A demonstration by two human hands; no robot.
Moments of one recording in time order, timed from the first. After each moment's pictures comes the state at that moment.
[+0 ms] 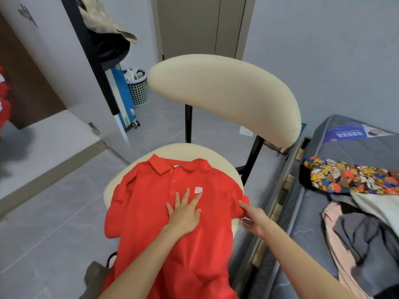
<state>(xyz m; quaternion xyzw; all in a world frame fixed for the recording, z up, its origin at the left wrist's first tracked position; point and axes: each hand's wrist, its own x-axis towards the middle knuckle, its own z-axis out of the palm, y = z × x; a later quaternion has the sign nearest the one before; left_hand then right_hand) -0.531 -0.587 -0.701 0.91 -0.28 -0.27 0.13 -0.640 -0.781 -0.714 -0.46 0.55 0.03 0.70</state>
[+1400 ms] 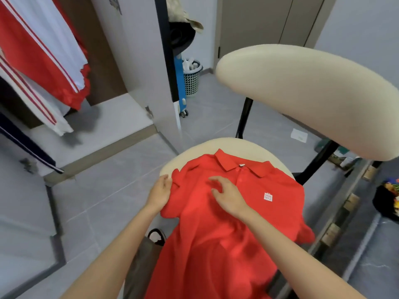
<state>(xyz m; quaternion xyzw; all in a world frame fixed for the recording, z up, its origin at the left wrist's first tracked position) -0.444 -0.425 -0.689 0.89 0.04 -0.16 0.44 -0.518 -0.621 -0.675 -0.90 0.08 0.04 0.42</state>
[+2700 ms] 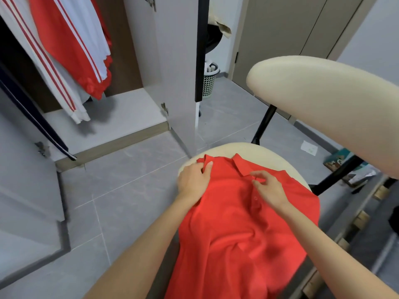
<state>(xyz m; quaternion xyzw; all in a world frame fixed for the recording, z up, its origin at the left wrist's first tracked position) -0.444 -0.450 -0.646 0.93 -0.05 -0.05 0.36 -0.510 -0.660 -0.658 -0.89 0.20 -0.02 0.42</state>
